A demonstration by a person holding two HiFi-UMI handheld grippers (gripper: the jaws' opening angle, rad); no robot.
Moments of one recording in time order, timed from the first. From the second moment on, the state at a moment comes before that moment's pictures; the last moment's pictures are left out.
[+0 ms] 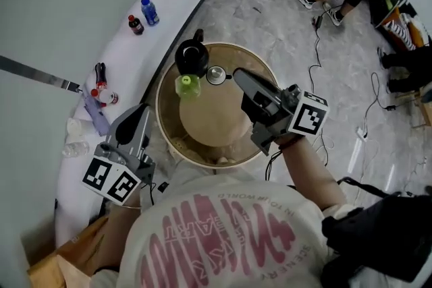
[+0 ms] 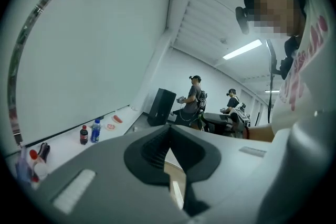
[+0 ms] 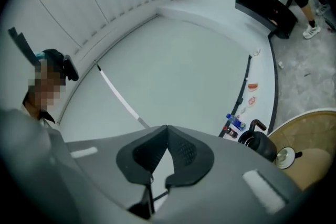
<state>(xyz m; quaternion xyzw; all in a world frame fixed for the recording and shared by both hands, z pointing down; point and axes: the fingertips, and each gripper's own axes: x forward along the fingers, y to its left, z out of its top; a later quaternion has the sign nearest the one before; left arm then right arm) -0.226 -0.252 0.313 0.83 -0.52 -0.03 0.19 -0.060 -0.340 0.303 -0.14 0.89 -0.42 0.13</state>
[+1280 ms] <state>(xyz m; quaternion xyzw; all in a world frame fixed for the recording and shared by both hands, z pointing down) -0.086 -0.156 0.283 0.85 -0.51 -0.01 0.14 0.063 -0.215 0.285 -0.12 0.96 -0.26 0.02</state>
